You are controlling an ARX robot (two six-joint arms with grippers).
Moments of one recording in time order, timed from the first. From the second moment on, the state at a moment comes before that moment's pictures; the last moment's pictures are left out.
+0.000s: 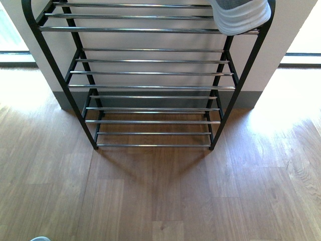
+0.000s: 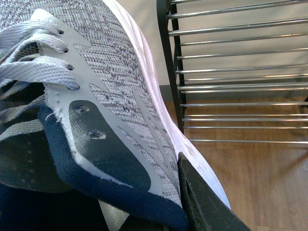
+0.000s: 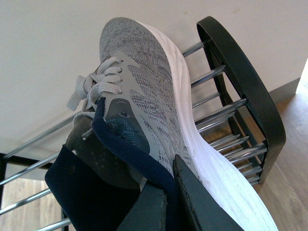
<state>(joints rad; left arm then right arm) -0.55 0.82 0.34 -0.04 -0.63 -0.14 0.18 1.90 1.39 0.07 0.29 0.67</state>
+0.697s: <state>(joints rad) -0.55 0.82 0.34 -0.03 -0.63 -0.14 0.12 2.02 1.51 0.12 0.27 0.63</state>
